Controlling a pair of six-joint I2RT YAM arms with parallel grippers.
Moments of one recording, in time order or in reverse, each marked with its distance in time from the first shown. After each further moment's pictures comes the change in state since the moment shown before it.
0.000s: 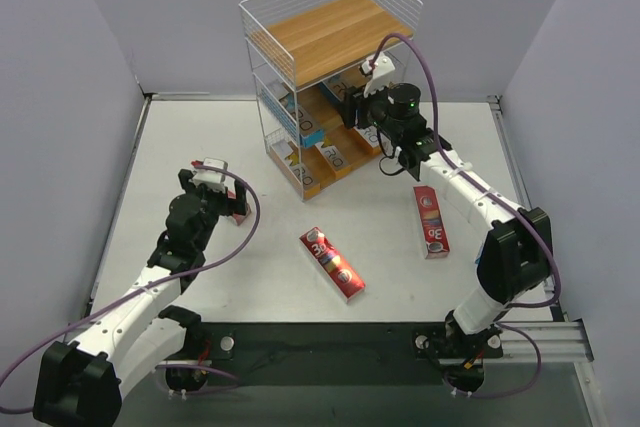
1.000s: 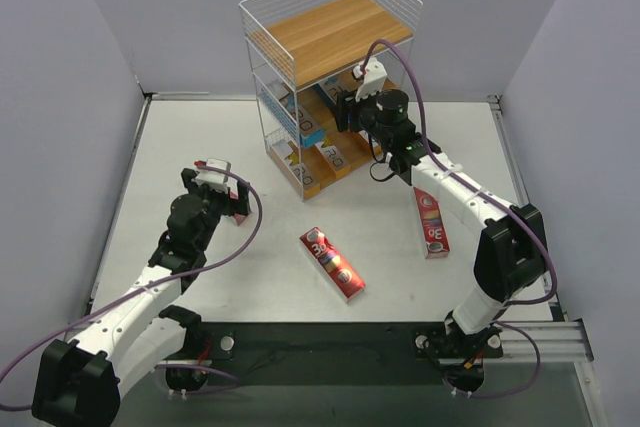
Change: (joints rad) left arm -0.018 0.004 0.000 0.019 0.009 0.013; right arm 0.056 0.028 -0.022 0.050 0.115 0.017
